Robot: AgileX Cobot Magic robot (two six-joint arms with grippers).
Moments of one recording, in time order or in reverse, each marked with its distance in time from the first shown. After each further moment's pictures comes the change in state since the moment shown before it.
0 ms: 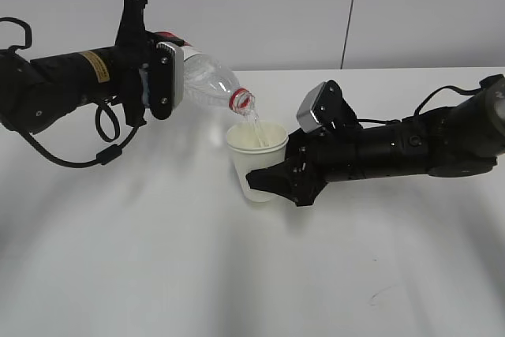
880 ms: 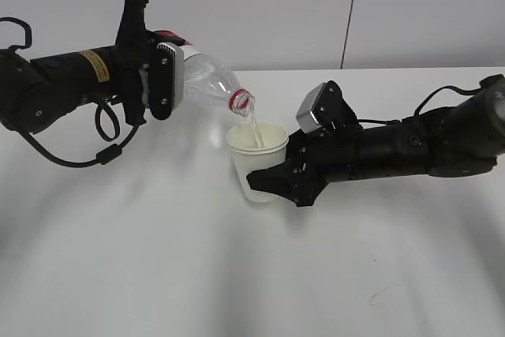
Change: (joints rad) left arm 0.000 0.000 0.000 0.000 -0.006 0.016; right arm 0.000 0.000 0.000 -0.001 0.005 0.000
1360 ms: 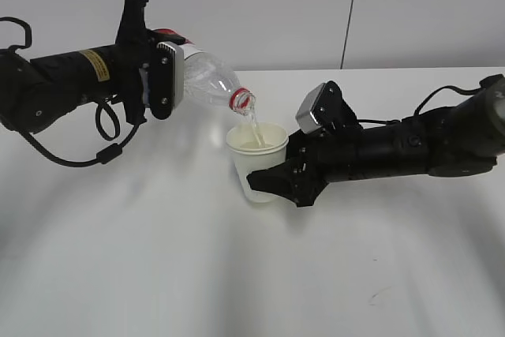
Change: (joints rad) left arm 0.000 -0.001 0.000 0.000 -0.009 0.003; right arm 0.000 0.000 -0.002 -0.002 0.004 0.000
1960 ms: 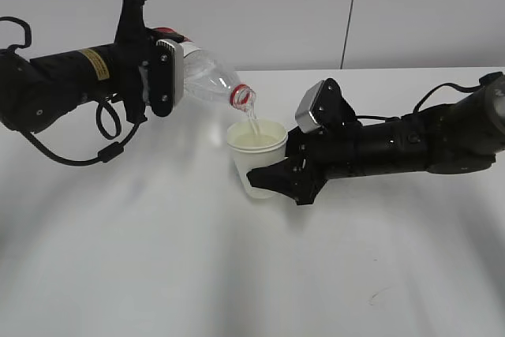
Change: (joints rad) left arm 0.000 0.000 -0.001 -0.017 -0.003 0.000; right arm 0.000 0.000 -0.012 -0.002 0.006 -0.028
